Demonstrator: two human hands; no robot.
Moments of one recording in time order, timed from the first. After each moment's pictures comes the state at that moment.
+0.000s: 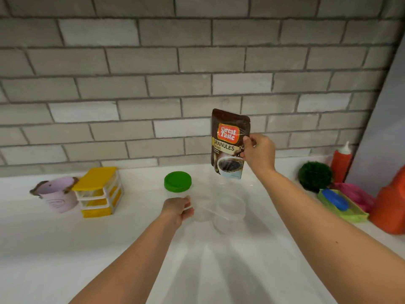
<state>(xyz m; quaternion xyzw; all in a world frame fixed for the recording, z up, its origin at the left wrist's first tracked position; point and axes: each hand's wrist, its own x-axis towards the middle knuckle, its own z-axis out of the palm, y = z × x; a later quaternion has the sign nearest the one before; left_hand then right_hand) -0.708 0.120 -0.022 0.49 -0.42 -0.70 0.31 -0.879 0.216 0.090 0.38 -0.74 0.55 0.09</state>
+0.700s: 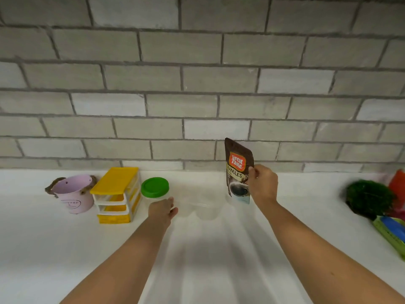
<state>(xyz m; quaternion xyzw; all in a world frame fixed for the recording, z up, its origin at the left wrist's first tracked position) -0.655 -0.007 -0.051 0.51 -0.29 -0.69 0.42 -0.853 0.112 0.017 0.36 -0.80 0.48 0.06</state>
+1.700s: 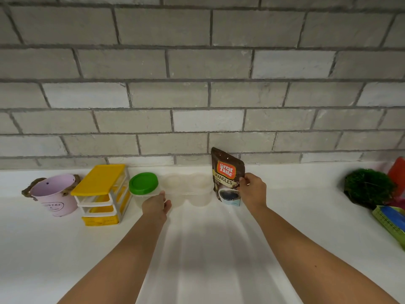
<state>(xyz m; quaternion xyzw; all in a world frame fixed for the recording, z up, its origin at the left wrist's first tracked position) -0.676 -0.024 -0.062 0.51 -0.23 -0.69 0.46 -0.869 0.093 -0.037 0.33 -0.82 0.47 -0.04</state>
